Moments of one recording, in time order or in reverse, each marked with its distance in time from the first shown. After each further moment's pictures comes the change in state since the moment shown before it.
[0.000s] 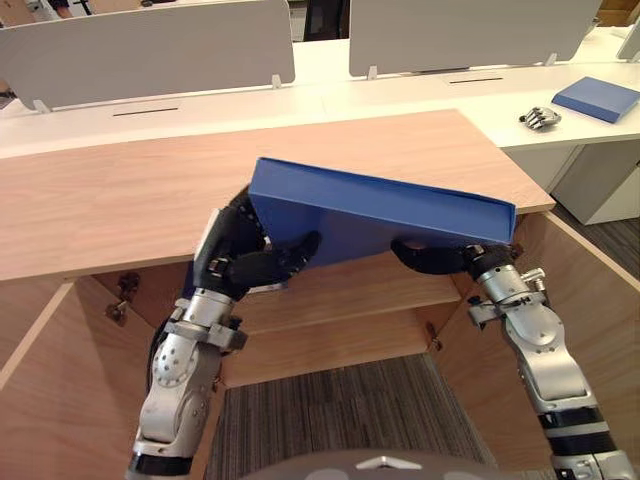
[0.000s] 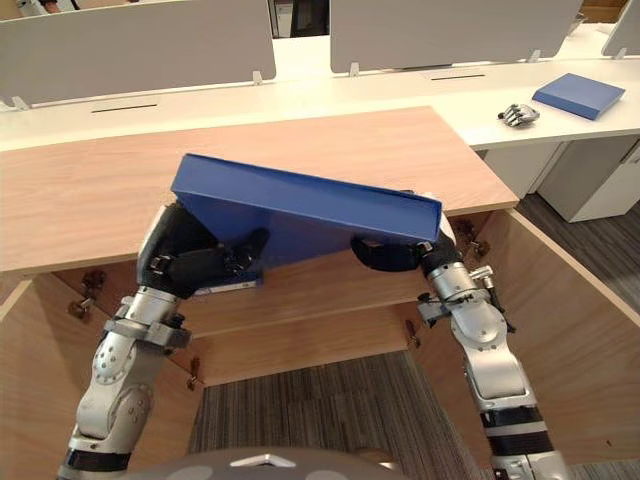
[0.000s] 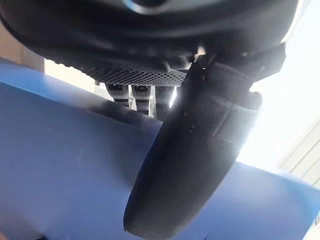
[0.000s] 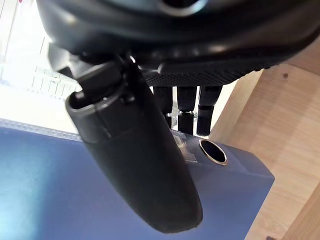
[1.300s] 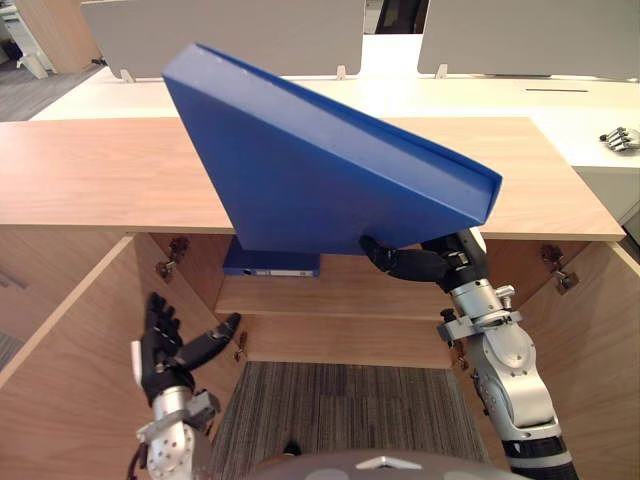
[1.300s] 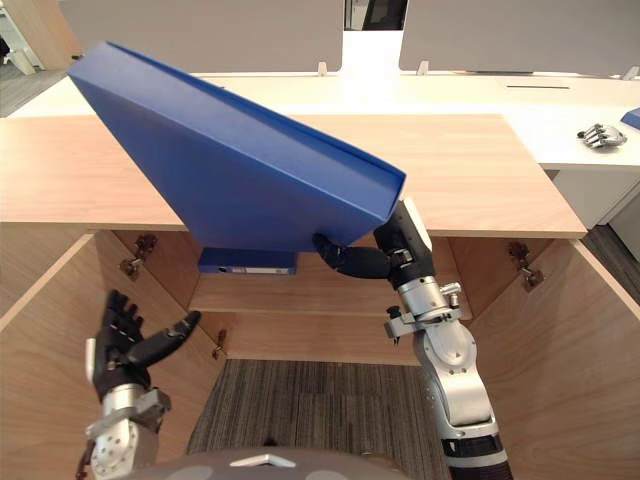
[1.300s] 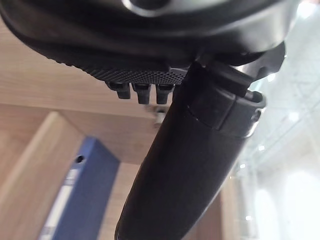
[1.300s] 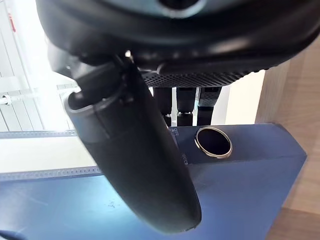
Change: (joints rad) left arm 0.276 -0.345 0.272 0.369 0.324 -0.039 0.262; right arm 0.100 0.208 0.081 -0.197 0.168 0.004 0.015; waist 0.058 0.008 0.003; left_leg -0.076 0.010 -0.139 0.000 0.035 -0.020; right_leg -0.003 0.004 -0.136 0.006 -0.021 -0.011
